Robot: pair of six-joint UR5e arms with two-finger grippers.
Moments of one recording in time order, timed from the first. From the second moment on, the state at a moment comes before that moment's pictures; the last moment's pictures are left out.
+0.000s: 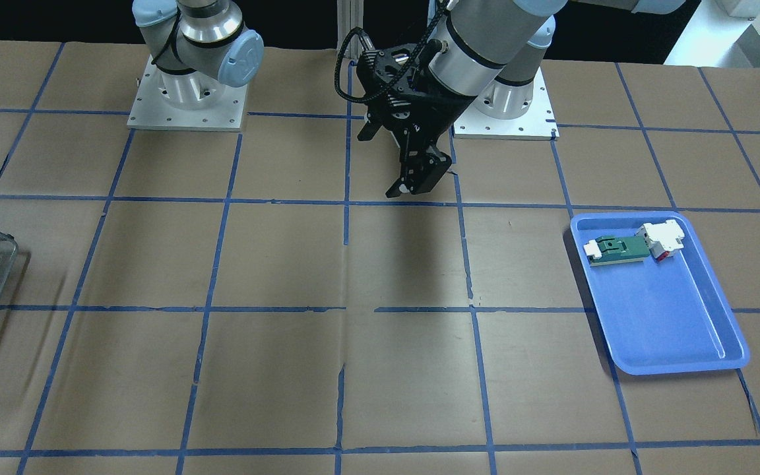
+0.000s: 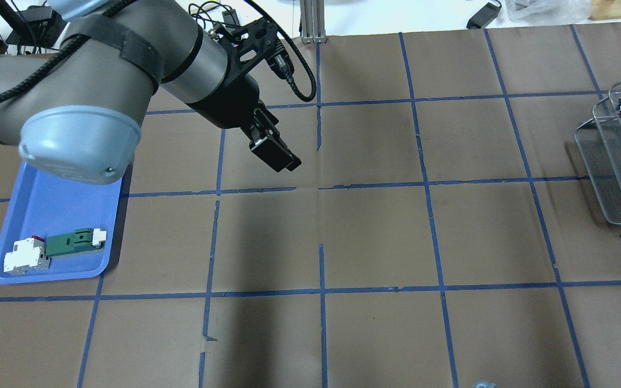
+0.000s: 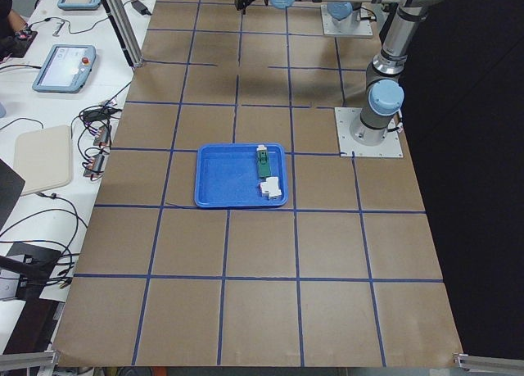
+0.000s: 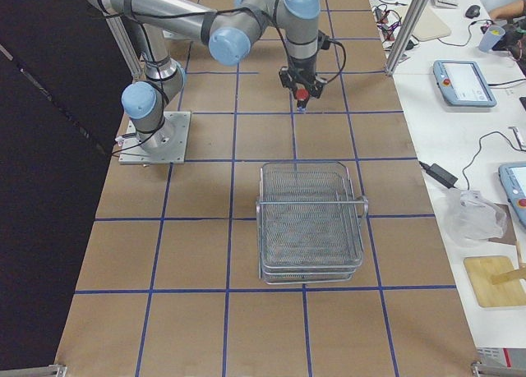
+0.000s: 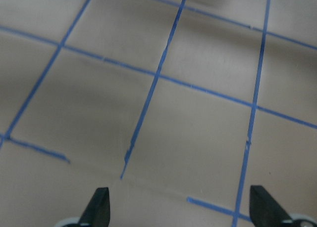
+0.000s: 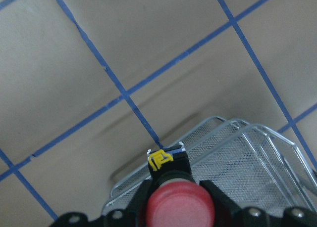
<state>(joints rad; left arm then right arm) -1.75 -1.58 -1.67 -1.38 1.20 0.87 0.99 -1.42 1.57 -1.85 -1.55 -1.54</state>
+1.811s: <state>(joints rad) -1.62 -1.50 -1.68 -1.44 1.55 0.00 0.87 -1.36 1.55 -1.87 -1.55 -1.54</state>
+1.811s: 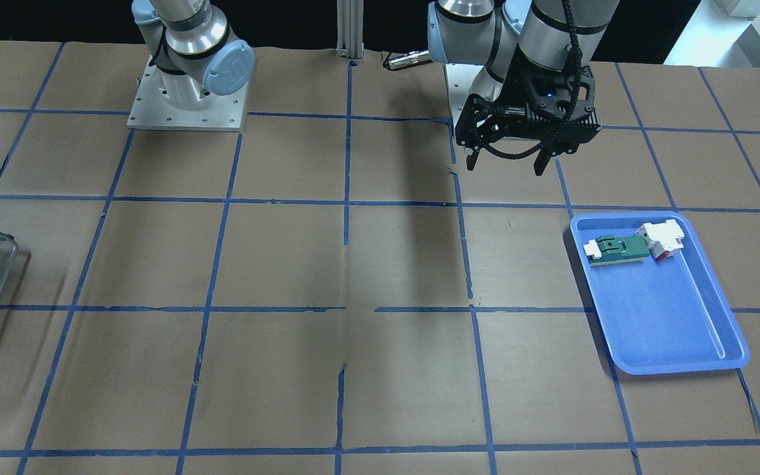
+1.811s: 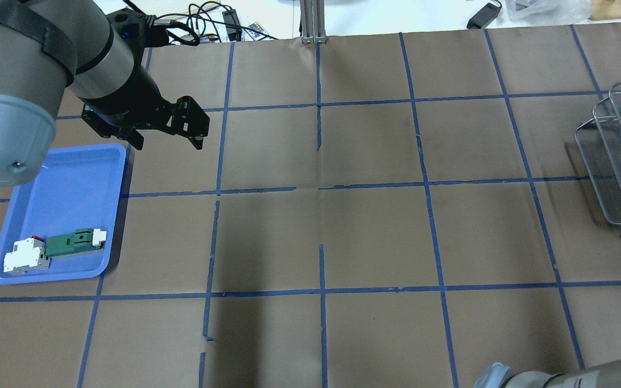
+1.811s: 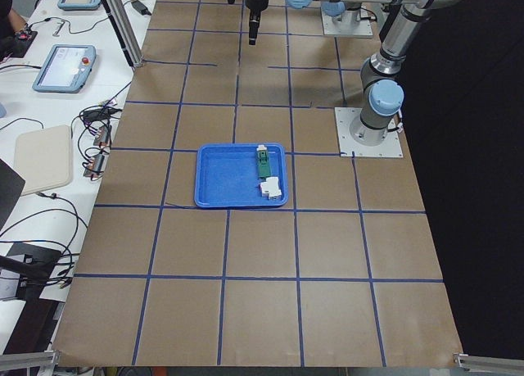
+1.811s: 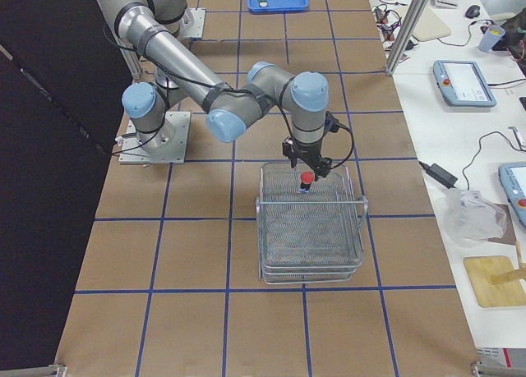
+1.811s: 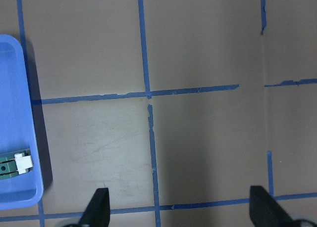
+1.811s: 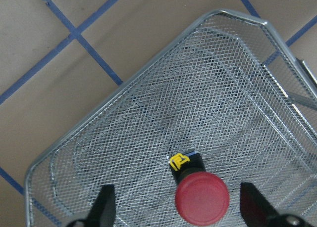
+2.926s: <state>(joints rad) -1.62 -1.50 -1.69 -1.43 1.55 0.00 1.36 -1.53 1.67 -1.83 -1.59 -0.47</state>
